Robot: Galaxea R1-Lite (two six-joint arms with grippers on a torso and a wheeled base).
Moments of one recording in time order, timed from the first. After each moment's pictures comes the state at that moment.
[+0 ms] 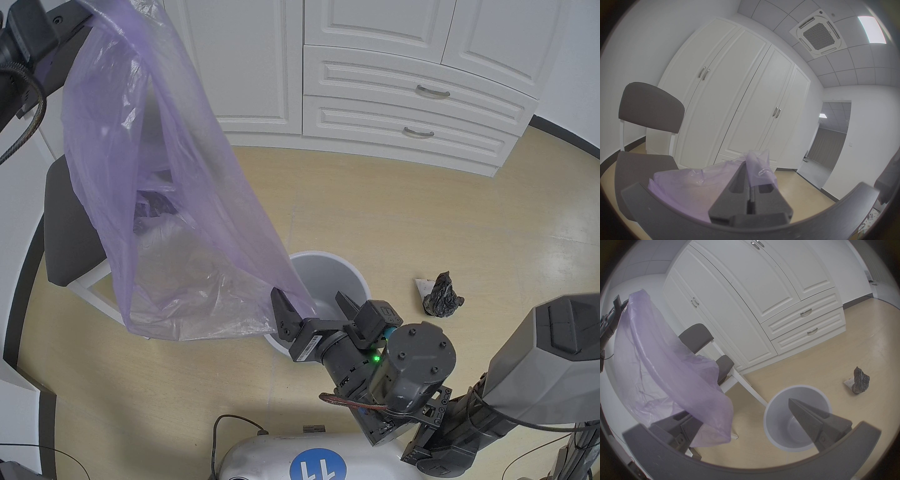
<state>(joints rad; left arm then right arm) -0.77 1.20 -1.07 -0.62 0.18 -0.07 0.99 2.13 -0.73 -1.55 -0.60 0.38</state>
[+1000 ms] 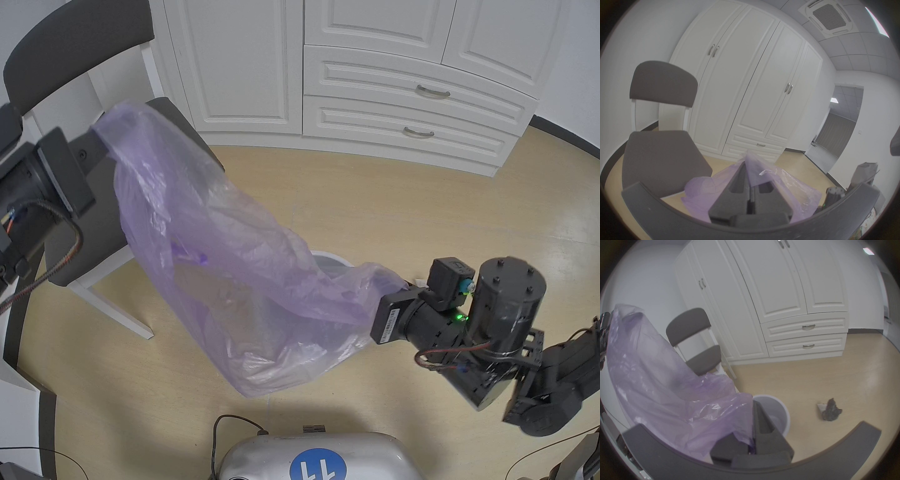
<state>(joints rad) -0.68 1.17 -0.80 -0.62 0.18 -0.14 0.86 1.75 -0.62 -1.09 -0.51 0.20</state>
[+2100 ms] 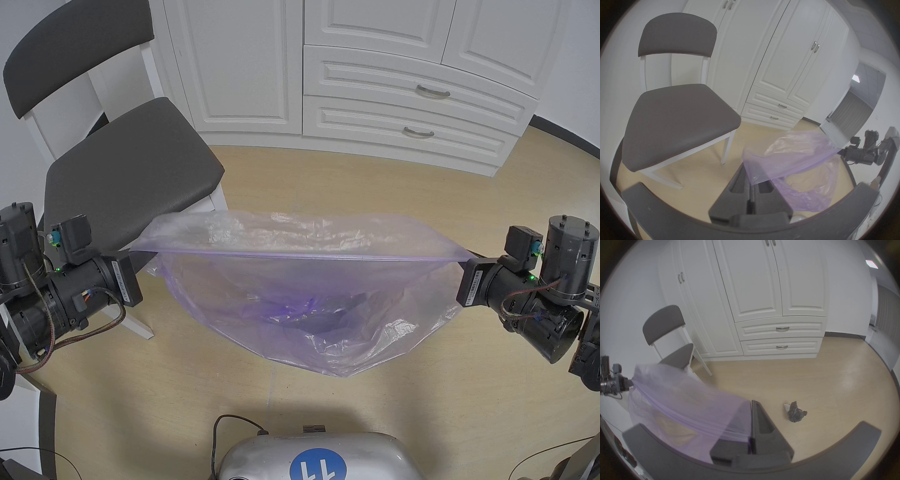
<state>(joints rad) -0.35 1.35 -0.58 -0.61 -0.06 -0.20 0.61 1.49 -0.61 -0.74 -0.46 0.19</state>
